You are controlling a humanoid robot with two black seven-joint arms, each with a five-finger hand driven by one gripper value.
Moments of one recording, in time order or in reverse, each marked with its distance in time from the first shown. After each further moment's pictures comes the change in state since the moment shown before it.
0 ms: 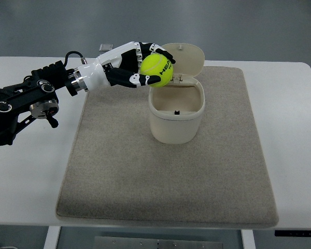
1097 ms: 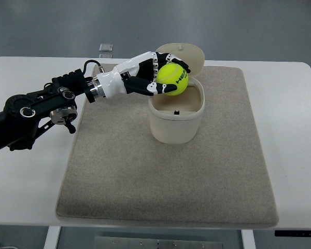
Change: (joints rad) left arm 0.003 -0.110 0.014 0.085 0.006 0.008 0.005; right arm 0.000 0.000 0.000 0.000 0.000 0.000 0.000
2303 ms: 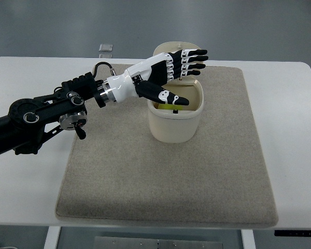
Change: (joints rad) left arm 0.010 0.021 -0.002 -0.163 -0.006 0.092 -0.001; right arm 0.000 0.000 0.000 0.000 0.000 0.000 0.000
